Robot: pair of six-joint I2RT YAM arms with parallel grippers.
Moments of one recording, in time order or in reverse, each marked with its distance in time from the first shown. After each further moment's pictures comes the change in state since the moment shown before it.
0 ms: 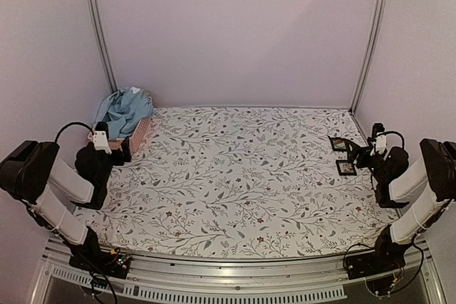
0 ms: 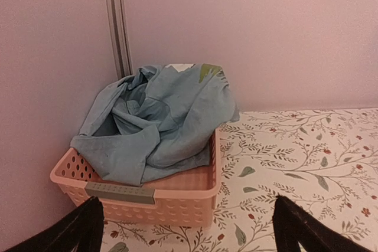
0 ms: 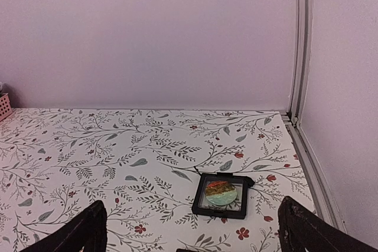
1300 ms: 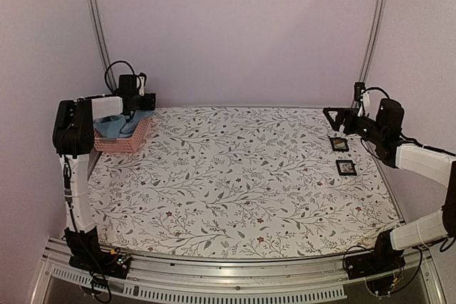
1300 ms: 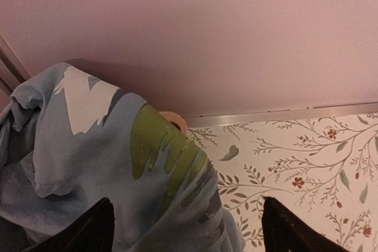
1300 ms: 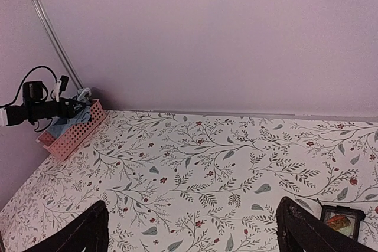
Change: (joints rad) left arm -0.025 0.689 1.515 -1.299 0.035 -0.011; right arm 0.237 -0.285 0.472 -0.867 -0.137 0.200
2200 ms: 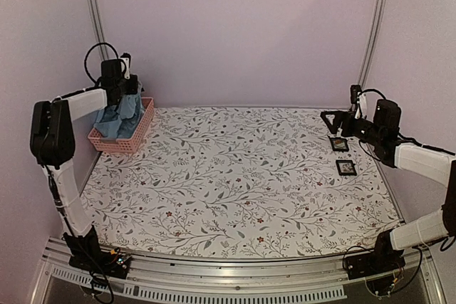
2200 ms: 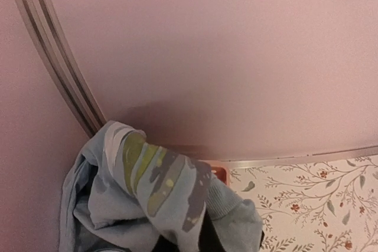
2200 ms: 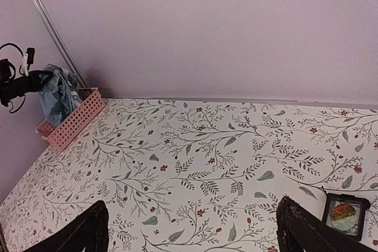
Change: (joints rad) left arm 0.014 -0.236 -0.130 0.056 -0.080 0.011; right arm 0.020 0.008 0.005 -0.064 0.009 -0.017
